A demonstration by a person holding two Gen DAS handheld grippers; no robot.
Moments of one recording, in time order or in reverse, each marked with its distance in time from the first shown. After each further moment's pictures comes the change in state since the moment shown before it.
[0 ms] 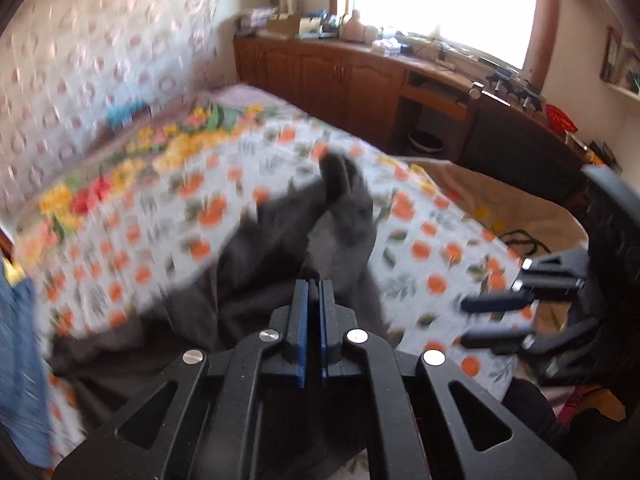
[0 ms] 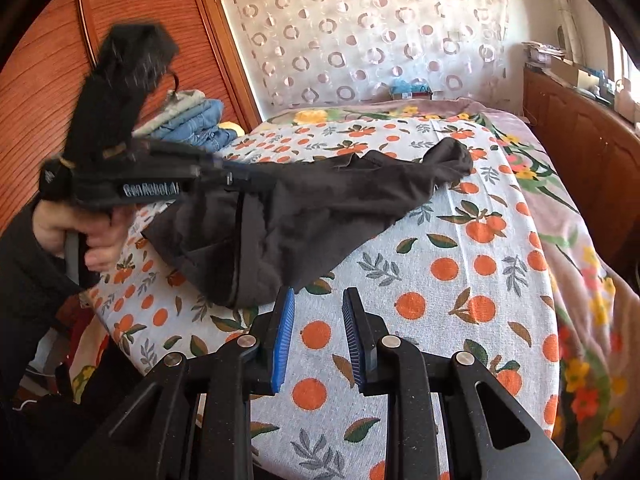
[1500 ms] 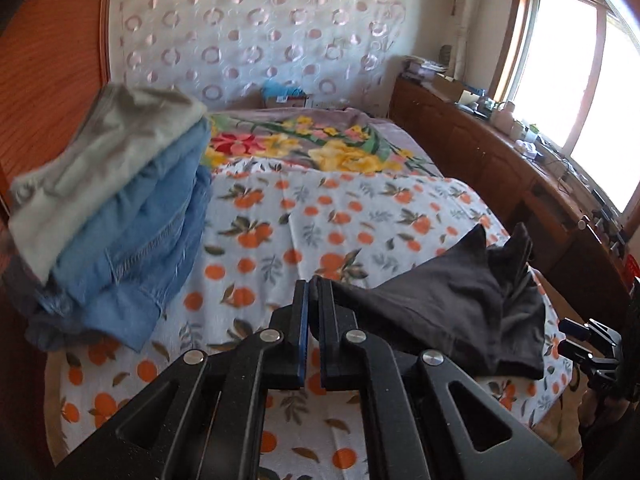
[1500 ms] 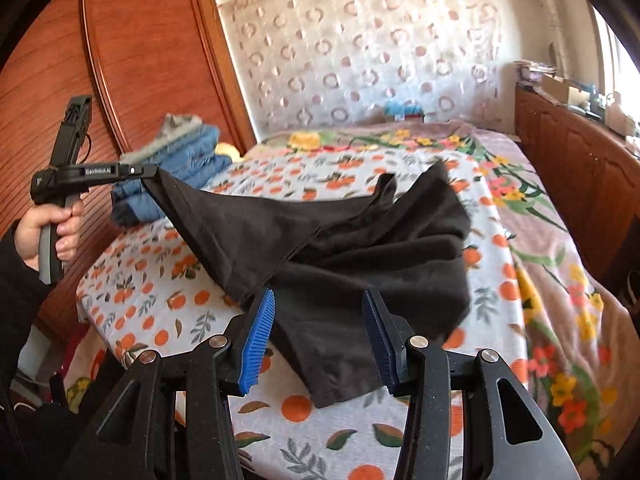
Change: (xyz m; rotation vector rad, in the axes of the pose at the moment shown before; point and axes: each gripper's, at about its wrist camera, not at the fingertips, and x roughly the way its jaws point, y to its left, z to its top) left arm -0.075 0.152 -0.096 -0.522 -0.118 0.278; right arm -0.035 0.009 0.002 -0.021 -0.043 -0.038
